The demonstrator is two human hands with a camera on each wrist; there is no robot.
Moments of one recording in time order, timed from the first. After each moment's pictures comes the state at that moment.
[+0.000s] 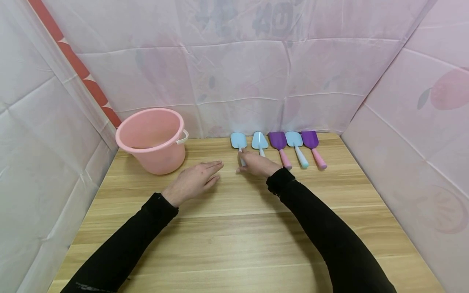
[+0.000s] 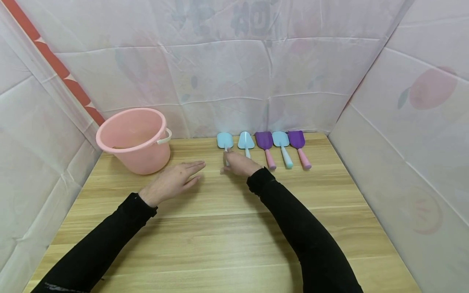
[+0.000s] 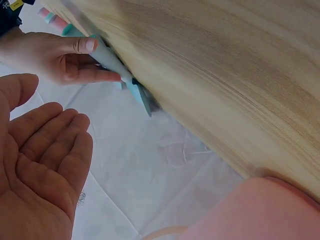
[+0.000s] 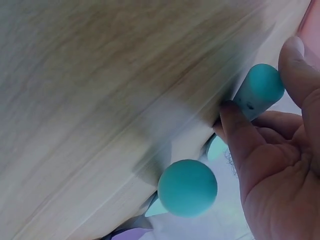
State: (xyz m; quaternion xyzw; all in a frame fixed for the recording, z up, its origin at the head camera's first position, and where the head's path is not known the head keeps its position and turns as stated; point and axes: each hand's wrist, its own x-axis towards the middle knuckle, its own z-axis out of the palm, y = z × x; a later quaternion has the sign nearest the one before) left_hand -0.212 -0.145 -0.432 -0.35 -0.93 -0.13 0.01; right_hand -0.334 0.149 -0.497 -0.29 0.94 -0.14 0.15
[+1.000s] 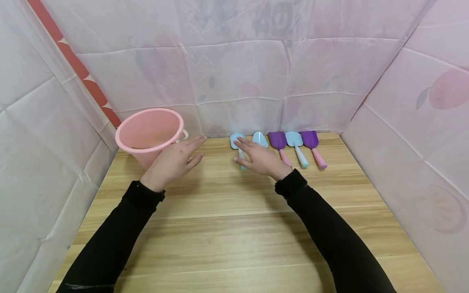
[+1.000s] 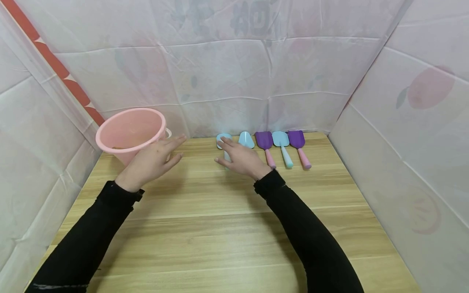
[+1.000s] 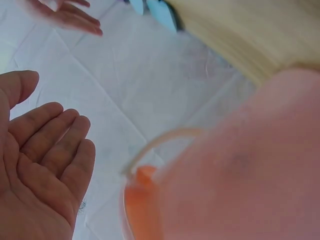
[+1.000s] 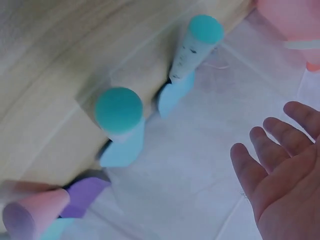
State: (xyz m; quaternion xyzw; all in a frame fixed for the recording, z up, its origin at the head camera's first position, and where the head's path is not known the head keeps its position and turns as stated) left_hand -0.228 -0.186 -0.371 -0.31 -0.93 -0.14 0.12; right_hand -0.276 0.151 -0.420 -0.30 0.94 -0.16 0.03
